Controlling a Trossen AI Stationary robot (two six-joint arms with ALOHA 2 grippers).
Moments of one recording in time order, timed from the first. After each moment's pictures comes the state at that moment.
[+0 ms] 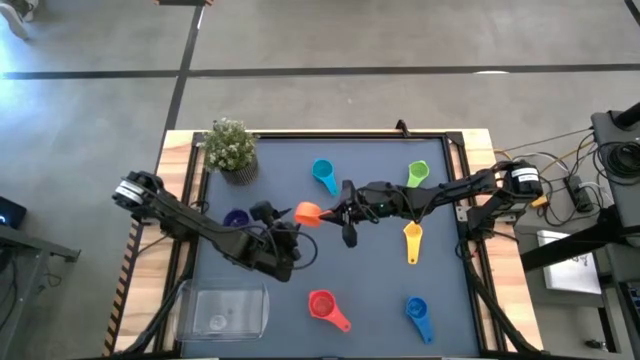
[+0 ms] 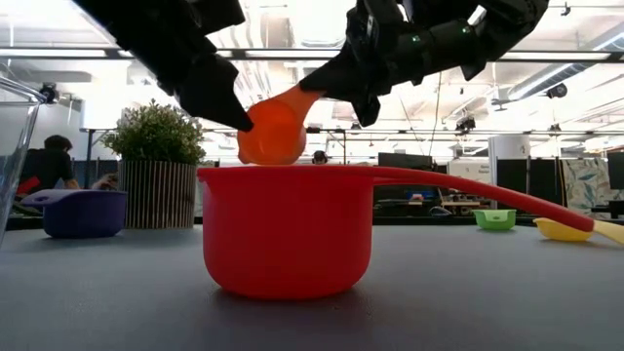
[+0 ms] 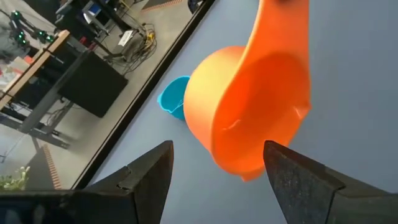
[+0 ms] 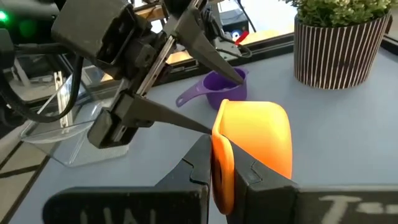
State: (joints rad) left arm -0.42 1.62 0.99 -0.52 -1.06 -0.52; right arm -0.02 1.59 0.83 0.51 -0.09 0.24
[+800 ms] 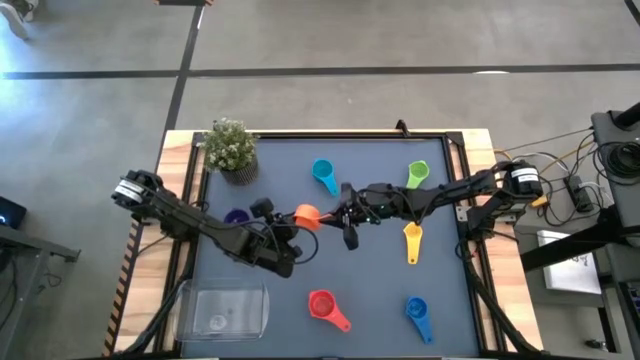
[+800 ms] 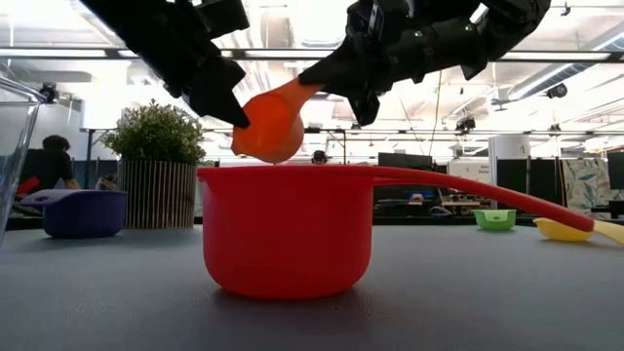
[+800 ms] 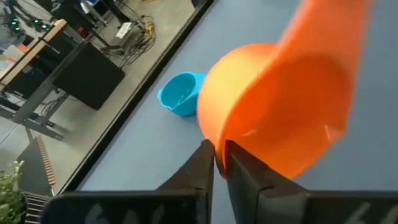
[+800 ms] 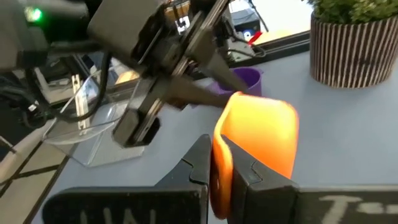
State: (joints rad) left arm -0.39 1.62 0.99 -0.51 -1.02 -0.52; right arm -0.01 1.59 0.83 0.53 -0.12 0.27
